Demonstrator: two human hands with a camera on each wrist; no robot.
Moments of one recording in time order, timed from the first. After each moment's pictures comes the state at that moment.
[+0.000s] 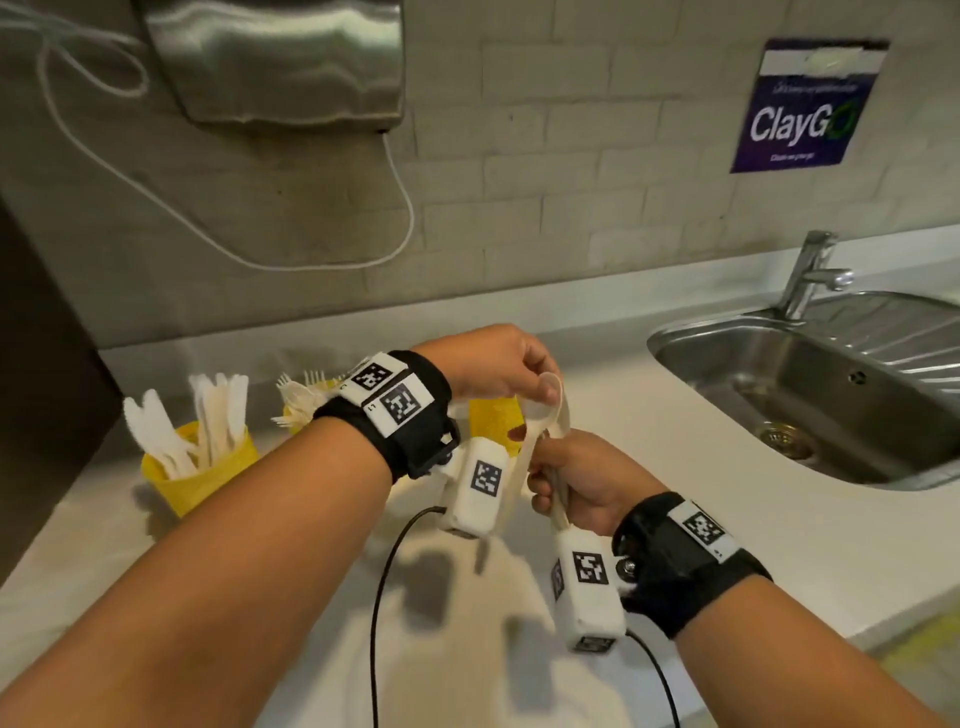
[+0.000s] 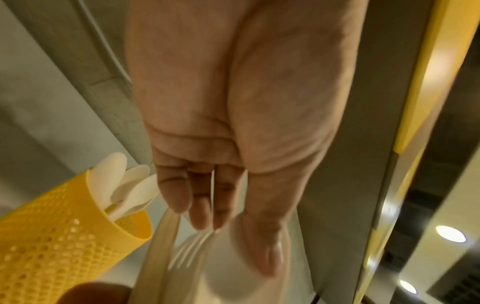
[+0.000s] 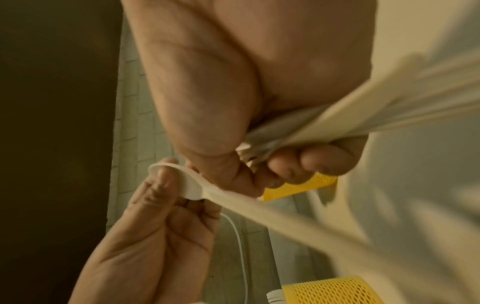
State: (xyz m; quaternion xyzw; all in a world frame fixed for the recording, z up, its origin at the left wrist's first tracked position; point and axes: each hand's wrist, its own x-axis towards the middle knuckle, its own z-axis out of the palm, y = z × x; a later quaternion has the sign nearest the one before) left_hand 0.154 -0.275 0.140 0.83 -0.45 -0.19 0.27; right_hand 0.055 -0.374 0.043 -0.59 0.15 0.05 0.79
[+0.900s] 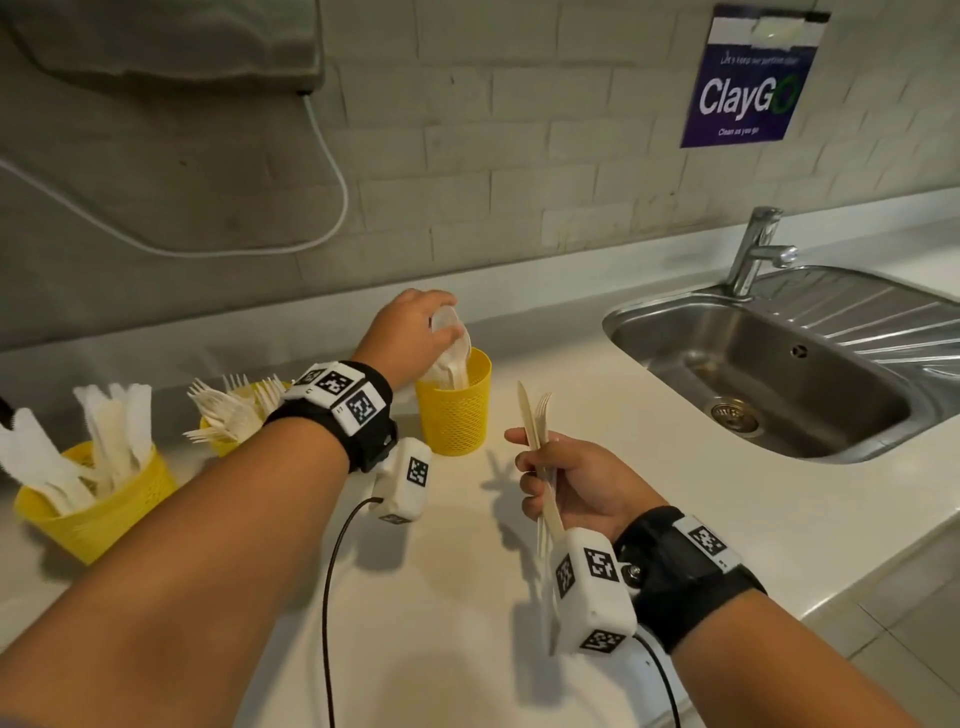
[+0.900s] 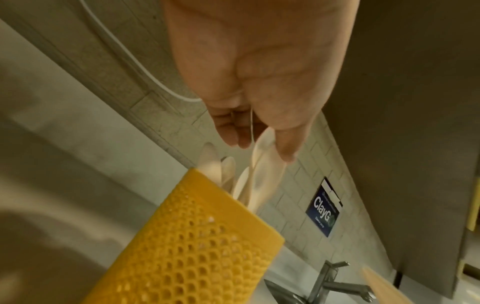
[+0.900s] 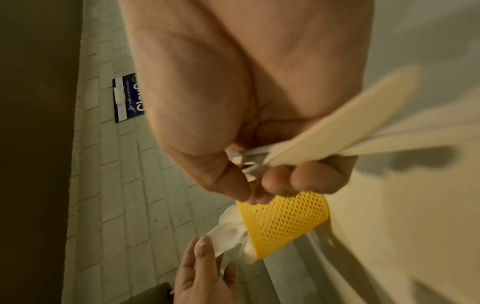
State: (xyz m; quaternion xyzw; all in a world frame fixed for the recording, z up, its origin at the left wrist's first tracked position) left_hand 0.222 -0.288 0.096 0.87 -0.35 0.08 0.34; right_hand 0.045 -0.414 0.020 -0.44 0.18 0.03 0.88
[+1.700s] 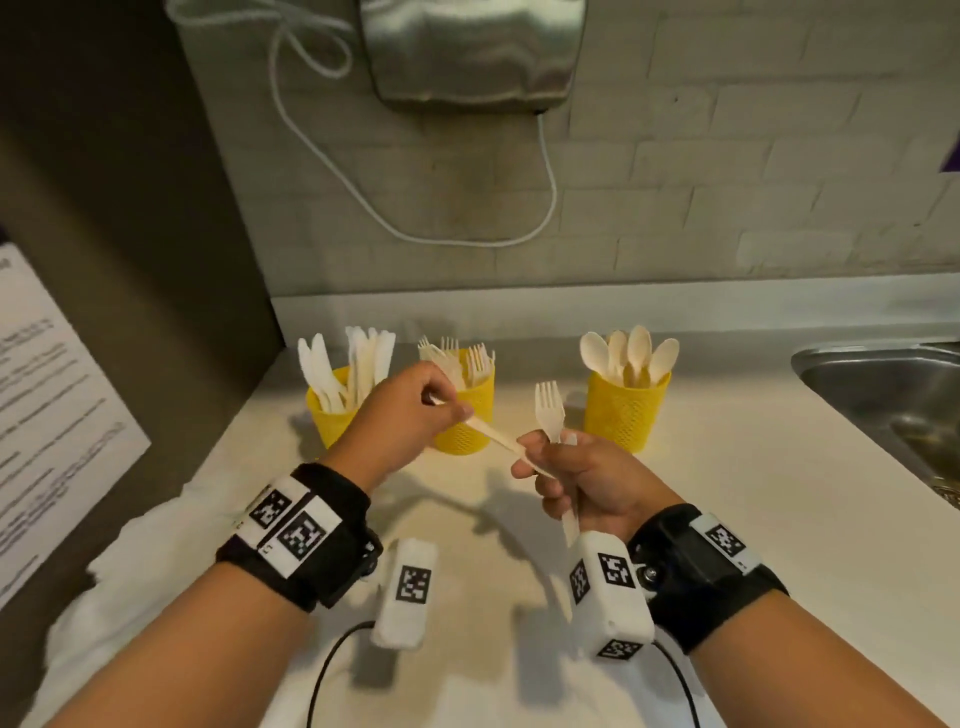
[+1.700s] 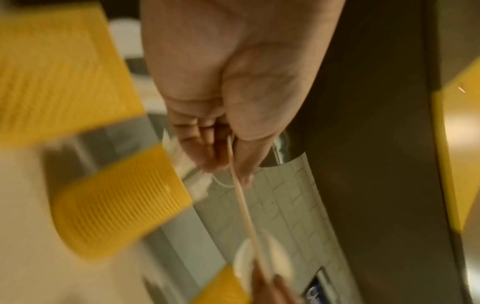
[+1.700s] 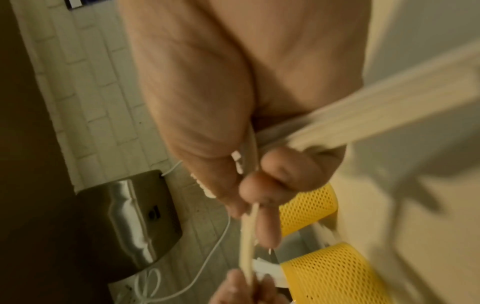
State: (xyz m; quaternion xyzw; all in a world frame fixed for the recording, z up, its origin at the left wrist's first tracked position) left_hand 0.141 -0.092 0.074 0.86 -0.15 0.05 0.48; right_hand 0.084 -0.290 0.035 -0.55 0.05 0.16 0.82
